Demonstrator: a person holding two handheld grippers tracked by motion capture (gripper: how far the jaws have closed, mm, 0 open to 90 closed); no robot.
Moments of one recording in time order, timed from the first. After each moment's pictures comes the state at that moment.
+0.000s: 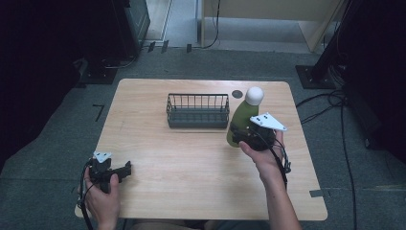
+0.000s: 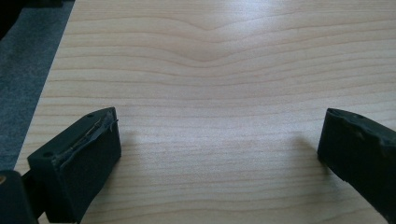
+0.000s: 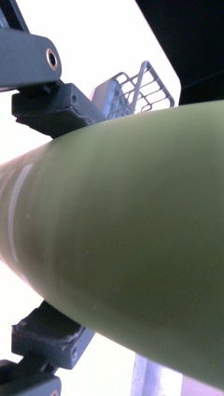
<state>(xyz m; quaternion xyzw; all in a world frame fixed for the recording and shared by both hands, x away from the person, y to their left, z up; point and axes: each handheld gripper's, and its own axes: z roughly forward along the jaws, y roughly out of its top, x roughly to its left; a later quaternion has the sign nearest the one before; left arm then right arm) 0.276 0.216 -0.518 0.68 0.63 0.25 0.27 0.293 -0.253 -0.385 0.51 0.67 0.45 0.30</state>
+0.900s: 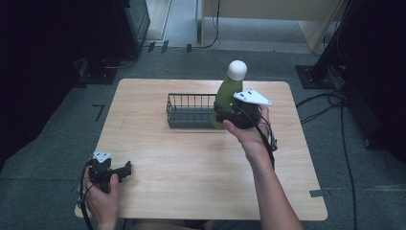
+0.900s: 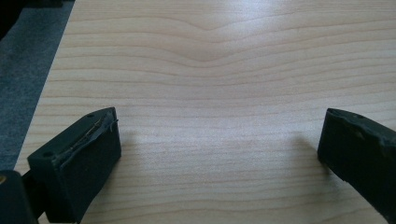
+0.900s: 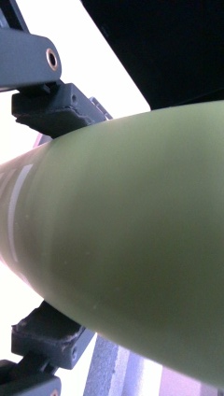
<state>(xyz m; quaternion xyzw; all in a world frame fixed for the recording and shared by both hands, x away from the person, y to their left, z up) 0.276 0.216 -0.518 0.68 0.63 0.26 0.27 0.330 -0.211 -0.333 0.49 0.67 0.47 0.30</state>
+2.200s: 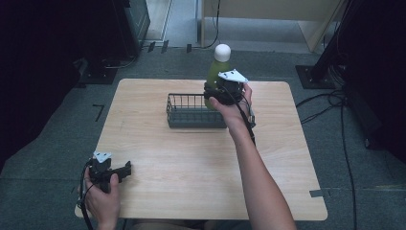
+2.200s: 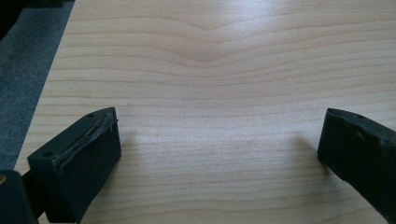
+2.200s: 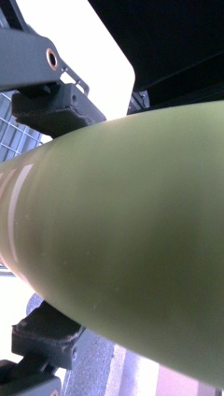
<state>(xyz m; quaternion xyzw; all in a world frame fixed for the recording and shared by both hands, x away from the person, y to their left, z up) 0.276 0.216 -0.518 0.68 0.63 0.26 0.27 0.421 -0.183 -0.355 0.51 0.65 0.46 0.32</state>
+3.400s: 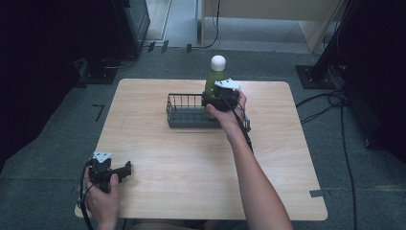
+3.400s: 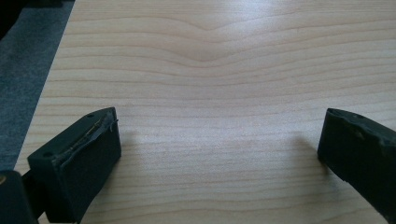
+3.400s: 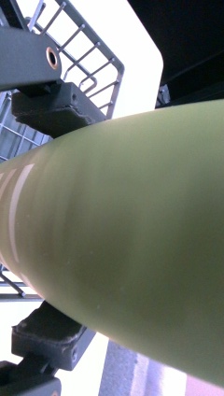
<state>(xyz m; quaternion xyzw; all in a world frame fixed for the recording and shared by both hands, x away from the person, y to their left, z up) 0.276 0.216 -0.518 0.68 0.63 0.25 0.27 0.433 -0.177 -0.397 0.54 0.66 0.43 0.30</state>
